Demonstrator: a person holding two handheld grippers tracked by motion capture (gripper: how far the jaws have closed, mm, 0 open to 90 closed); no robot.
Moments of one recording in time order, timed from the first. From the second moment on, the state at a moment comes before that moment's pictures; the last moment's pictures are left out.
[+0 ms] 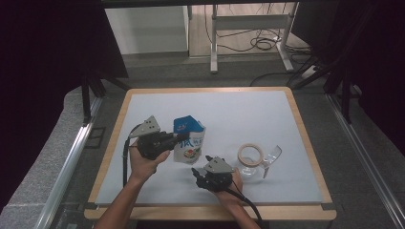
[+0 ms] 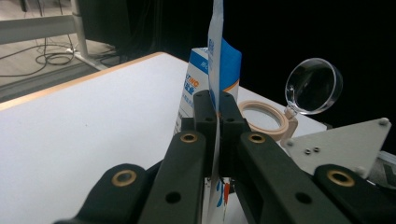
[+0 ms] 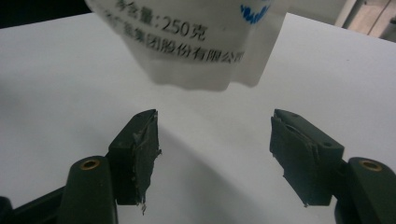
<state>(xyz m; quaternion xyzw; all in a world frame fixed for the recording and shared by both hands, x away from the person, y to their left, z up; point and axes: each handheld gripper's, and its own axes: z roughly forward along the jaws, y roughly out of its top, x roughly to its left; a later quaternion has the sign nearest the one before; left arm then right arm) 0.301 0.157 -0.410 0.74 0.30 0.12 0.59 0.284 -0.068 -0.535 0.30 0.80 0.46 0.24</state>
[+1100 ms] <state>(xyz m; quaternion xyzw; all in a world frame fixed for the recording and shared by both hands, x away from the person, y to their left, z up) 0.307 0.134 -0.395 0.76 0.29 0.09 0.58 0.277 -0.057 -0.527 0.25 0.79 0.47 0.29</state>
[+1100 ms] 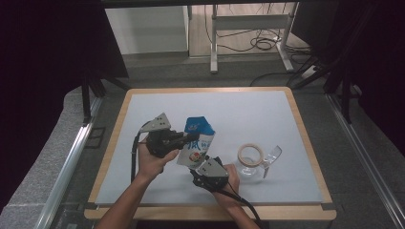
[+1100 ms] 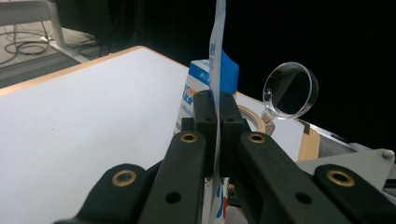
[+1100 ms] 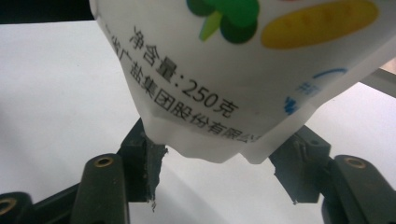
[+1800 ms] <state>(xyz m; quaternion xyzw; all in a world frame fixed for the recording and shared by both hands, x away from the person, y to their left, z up) 0.327 0.102 -0.394 0.79 0.27 0.04 0.55 0.258 -0.081 -0.529 0.29 0.78 0.49 0.27</state>
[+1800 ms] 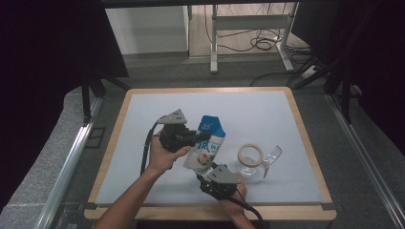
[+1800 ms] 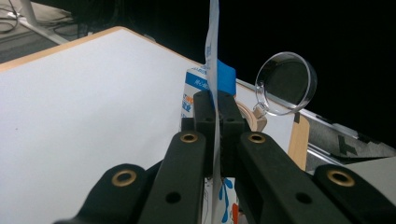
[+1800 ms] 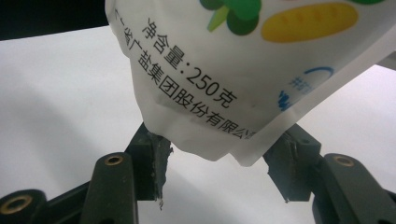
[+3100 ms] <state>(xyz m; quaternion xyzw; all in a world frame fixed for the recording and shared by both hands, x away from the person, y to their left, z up) 0.314 0.078 -0.374 0.80 0.25 0.07 0.54 0.254 -0.088 -0.520 0.32 0.75 0.50 0.30</state>
